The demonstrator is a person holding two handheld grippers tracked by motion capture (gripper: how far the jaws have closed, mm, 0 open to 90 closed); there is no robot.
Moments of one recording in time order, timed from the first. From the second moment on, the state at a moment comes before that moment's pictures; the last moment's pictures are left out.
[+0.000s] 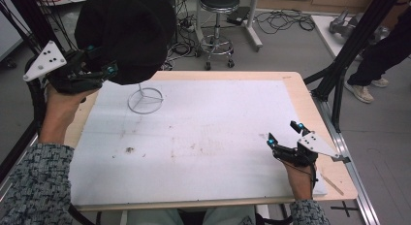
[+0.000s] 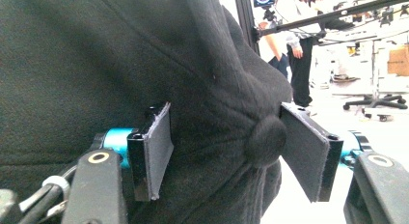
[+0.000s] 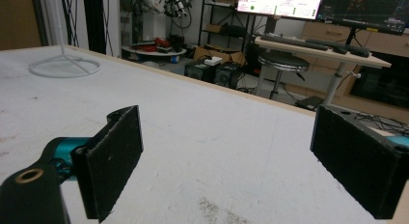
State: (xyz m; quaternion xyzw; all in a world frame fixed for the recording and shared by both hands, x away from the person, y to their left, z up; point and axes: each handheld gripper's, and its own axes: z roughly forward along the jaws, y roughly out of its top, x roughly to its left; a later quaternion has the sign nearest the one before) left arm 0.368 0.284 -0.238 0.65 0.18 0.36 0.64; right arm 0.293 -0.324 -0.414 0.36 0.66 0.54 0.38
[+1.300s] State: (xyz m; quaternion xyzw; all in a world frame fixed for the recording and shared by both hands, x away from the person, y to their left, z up) left arm 0.297 0.300 -0.303 0.62 0.27 0.41 0.61; right arm 0.297 -0.316 -0.413 0.35 0.66 0.54 0.38
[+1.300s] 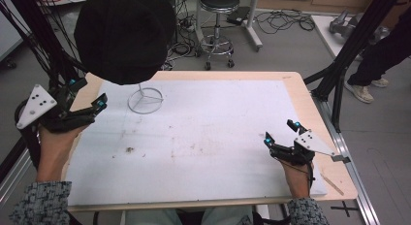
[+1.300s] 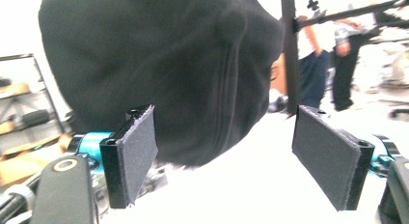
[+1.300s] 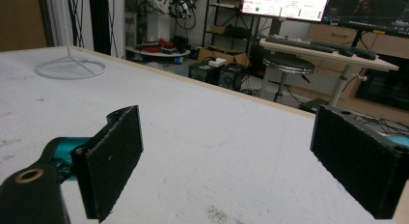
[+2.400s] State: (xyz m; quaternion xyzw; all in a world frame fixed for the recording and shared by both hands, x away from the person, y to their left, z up) left arm 0.275 0.302 -0.400 0.61 0.39 0.39 0.56; right arm 0.298 -0.315 -0.414 0.36 0.66 0.54 0.38
